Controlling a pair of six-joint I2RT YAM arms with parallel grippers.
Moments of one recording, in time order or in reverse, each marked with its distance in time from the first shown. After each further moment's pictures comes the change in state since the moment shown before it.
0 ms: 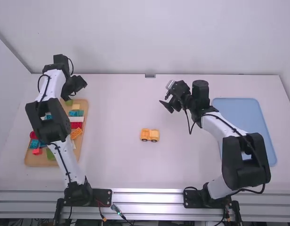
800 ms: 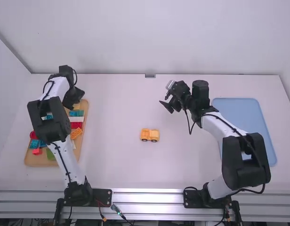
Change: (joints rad) left arm 0.001 0.000 -0.186 0.084 -0.154 -0.346; right arm 0.000 0.000 0.000 -0.008 0.000 0.000
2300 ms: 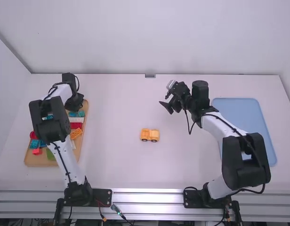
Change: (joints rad) left arm 0.005 0.000 -0.159 0.186 -0.013 -0.155; right arm 0.000 0.000 0.000 -0.023 0.000 0.052
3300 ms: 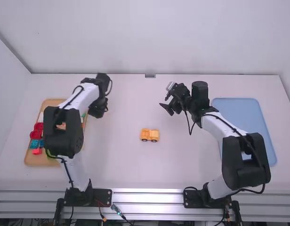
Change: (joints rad) left arm -0.387 -0.270 -0.149 -0.331 -0.087 -0.484; right arm -0.001 0.000 0.000 -0.043 0.000 -0.032
